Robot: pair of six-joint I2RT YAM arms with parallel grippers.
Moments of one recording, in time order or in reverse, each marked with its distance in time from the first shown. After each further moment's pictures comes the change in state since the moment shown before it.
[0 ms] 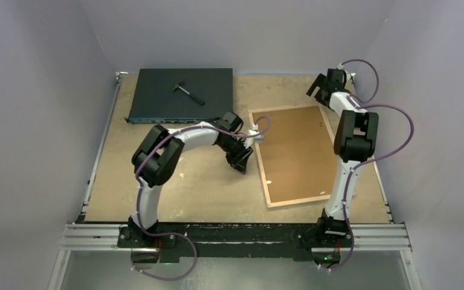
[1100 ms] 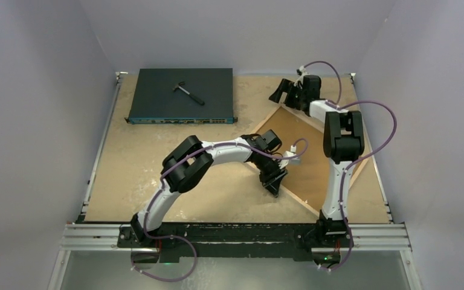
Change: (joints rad) left arm -0.327 0.232 0.267 0.068 0.149 -0.160; right arm 0.157 0.021 -0.148 0.279 -0.563 -0.021
